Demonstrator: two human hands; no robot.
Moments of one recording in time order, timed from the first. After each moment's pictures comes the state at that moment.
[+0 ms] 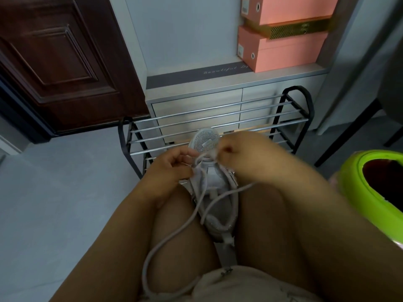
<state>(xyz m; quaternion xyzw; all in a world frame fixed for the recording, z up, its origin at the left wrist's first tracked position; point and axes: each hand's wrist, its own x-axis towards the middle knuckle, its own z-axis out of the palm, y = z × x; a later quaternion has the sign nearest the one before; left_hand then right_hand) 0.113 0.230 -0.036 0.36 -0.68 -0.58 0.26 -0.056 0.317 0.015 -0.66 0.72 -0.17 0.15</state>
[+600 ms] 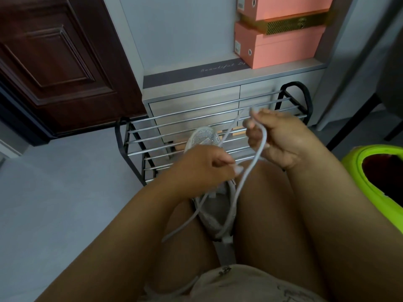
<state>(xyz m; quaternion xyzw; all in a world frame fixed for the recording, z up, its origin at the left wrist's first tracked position) 0.069 0.262 0.003 0.30 -0.85 -0.42 0.09 -0.109 0.317 0.002 -0.25 0.42 -0.68 0.54</state>
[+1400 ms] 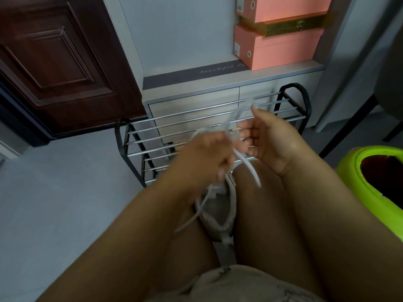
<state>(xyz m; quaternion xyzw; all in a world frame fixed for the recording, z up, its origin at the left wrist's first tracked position) 0.065 0.282 0.025 0.28 -0.69 -0.64 0.19 -0.097 0.316 0.000 -0.24 0.54 -0.64 0.49</state>
